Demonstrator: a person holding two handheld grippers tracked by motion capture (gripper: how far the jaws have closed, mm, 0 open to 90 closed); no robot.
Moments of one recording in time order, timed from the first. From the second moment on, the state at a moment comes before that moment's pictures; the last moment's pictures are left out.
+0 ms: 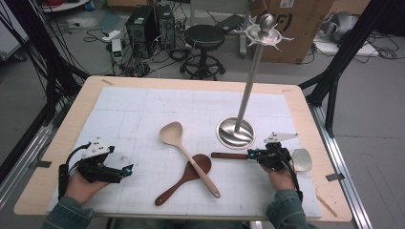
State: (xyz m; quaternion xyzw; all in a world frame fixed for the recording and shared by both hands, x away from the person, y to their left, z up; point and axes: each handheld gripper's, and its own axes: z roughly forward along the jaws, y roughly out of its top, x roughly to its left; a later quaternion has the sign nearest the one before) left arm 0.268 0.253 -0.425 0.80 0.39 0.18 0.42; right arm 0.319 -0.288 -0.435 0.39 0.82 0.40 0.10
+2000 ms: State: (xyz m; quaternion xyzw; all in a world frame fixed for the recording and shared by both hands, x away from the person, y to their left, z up) left arm 0.268 0.252 -0.425 0.80 0.39 0.18 0.43; right arm 0.287 -0.335 -0.440 0.43 0.83 0.34 0.11
